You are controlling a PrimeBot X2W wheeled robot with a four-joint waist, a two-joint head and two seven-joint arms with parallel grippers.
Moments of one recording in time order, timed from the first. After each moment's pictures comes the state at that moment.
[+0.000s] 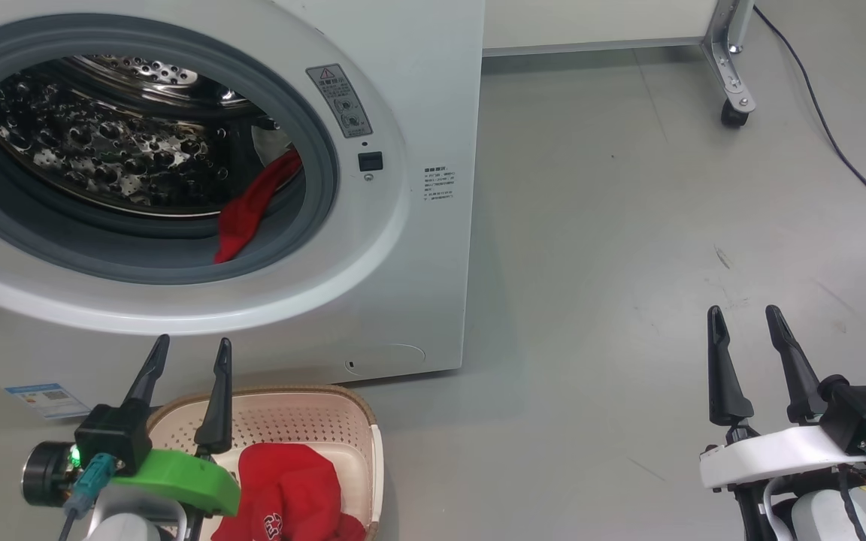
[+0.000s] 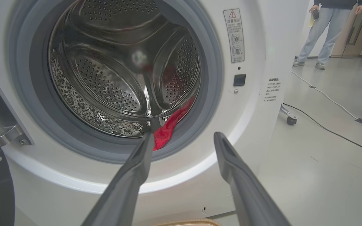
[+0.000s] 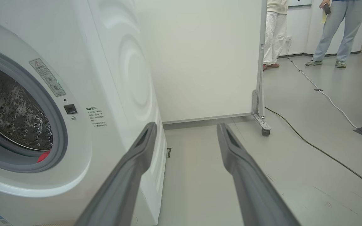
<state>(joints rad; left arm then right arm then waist) -0.11 0.04 -0.07 0.28 -0.22 -0.10 -0.25 0.02 -0.07 0.07 0.08 0.33 0.12 -0.25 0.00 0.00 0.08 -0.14</state>
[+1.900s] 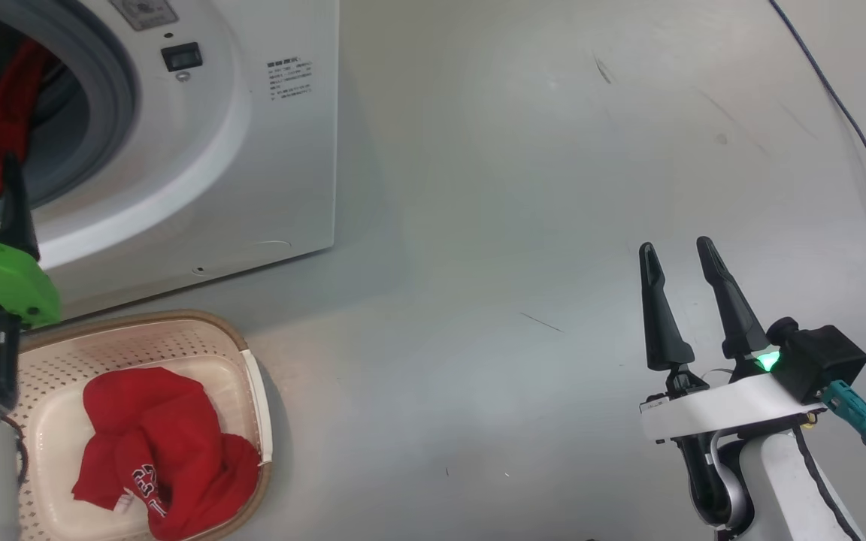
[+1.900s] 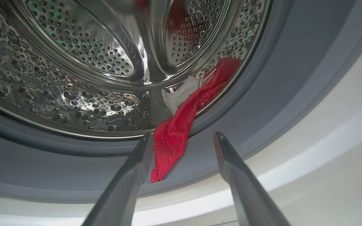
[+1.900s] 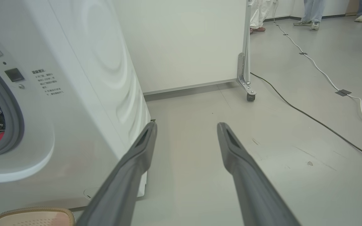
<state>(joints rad) -0.48 0.21 0.10 0.33 -0.27 -0.02 0.08 -0.10 -0.04 0.21 0.04 0.40 0.12 -0.25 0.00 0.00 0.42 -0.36</state>
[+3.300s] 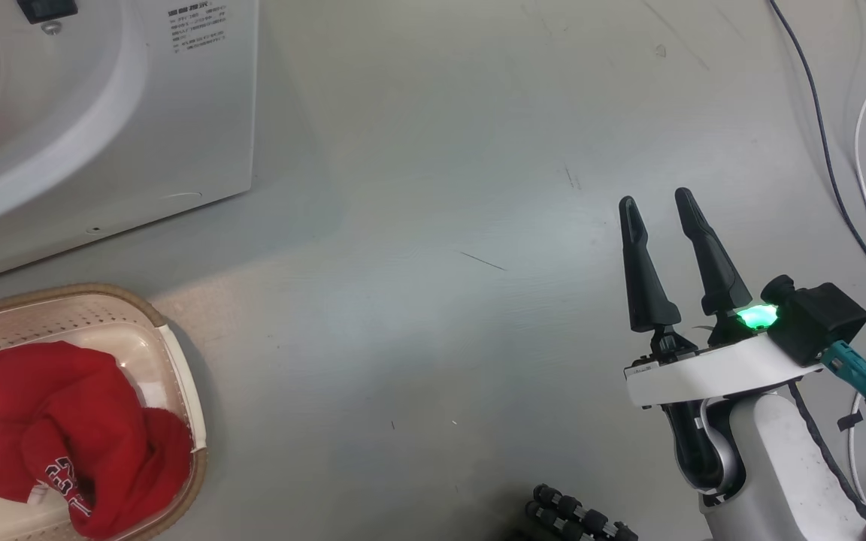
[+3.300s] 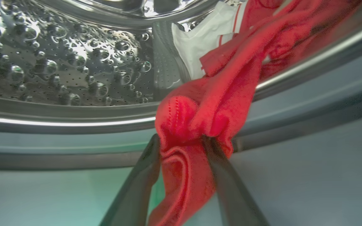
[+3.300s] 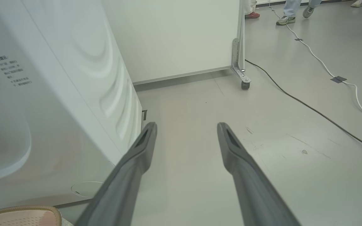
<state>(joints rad) -0.83 0.36 0.12 0.63 -0.23 0.03 0.30 -0.20 -0.04 0.25 0.03 0.47 0.12 -0.25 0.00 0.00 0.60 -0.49</state>
